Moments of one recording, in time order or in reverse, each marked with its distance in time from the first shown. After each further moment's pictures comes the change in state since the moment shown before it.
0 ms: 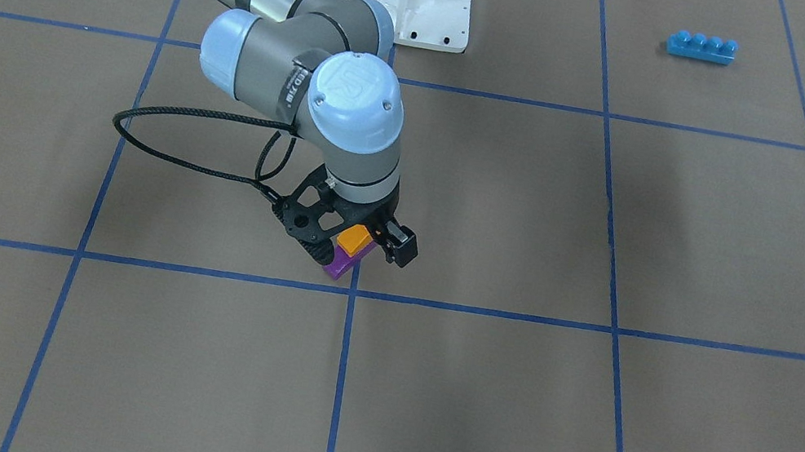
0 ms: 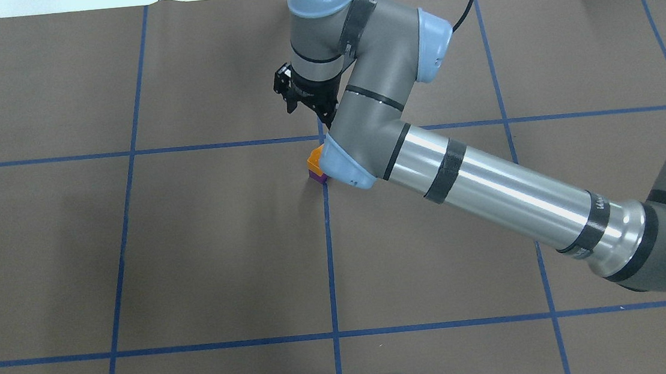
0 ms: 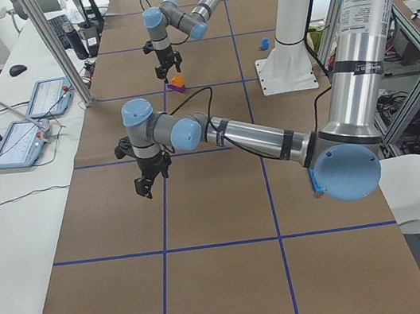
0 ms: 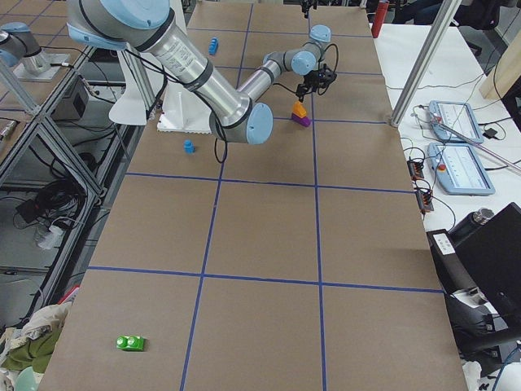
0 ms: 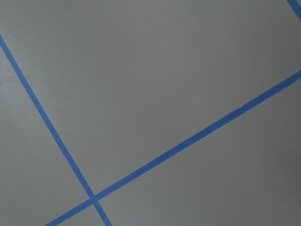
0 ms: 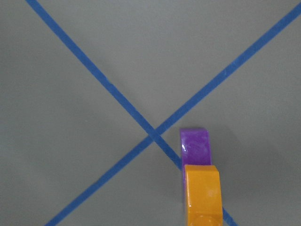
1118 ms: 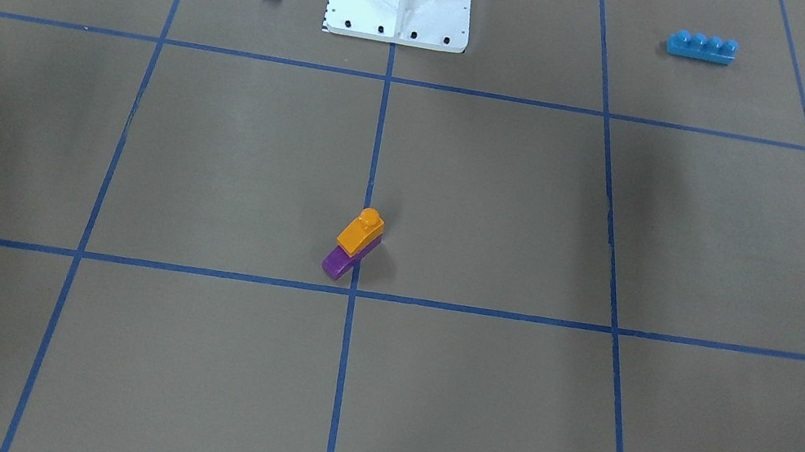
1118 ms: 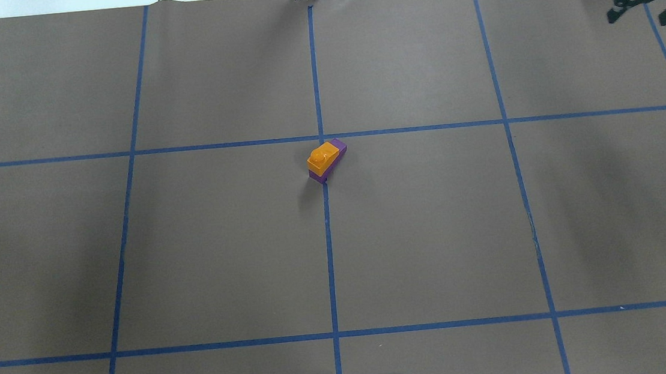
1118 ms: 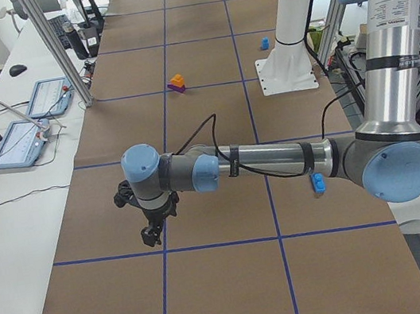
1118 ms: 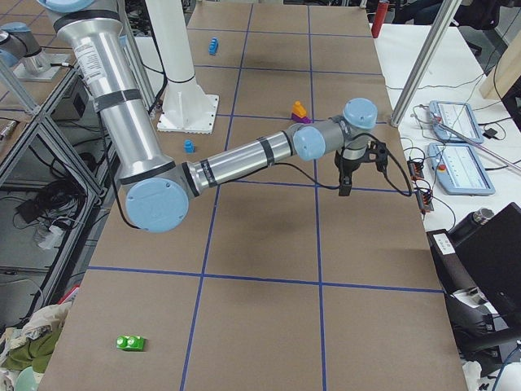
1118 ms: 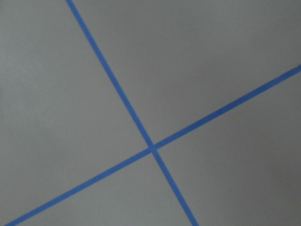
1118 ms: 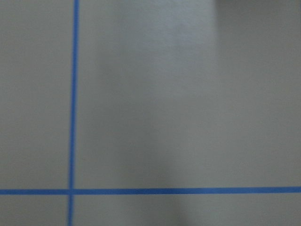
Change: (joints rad) left arm -0.260 0.121 0.112 -0.020 -0.130 0.228; right arm 0.653 -0.732 0.321 -0.041 0.245 -1.421
